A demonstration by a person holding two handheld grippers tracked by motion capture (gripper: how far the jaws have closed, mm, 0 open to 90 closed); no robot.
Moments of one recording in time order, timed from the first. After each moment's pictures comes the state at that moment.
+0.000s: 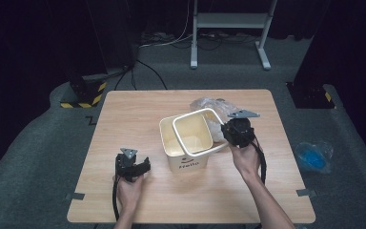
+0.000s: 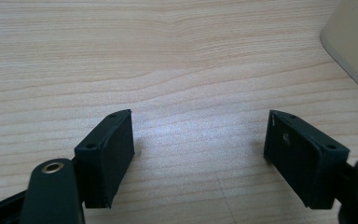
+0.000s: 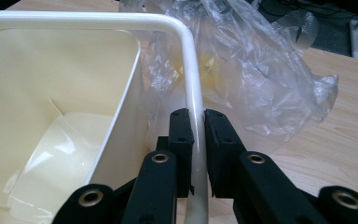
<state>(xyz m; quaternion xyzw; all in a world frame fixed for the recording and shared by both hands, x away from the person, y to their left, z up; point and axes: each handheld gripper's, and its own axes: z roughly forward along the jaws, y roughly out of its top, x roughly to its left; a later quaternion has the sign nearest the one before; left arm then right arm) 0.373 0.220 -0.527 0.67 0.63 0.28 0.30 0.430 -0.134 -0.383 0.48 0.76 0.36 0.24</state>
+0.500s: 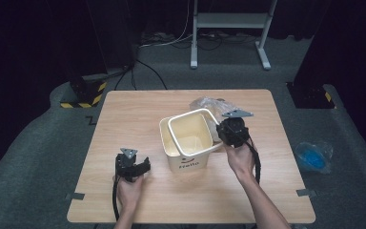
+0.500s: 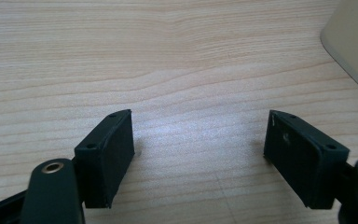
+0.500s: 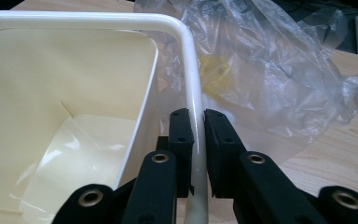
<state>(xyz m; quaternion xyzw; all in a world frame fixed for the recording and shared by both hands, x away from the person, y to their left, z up) 0.373 0.220 -0.527 0.67 0.63 0.28 0.30 0.431 -0.119 -0.383 0.49 0.76 0.36 0.23</state>
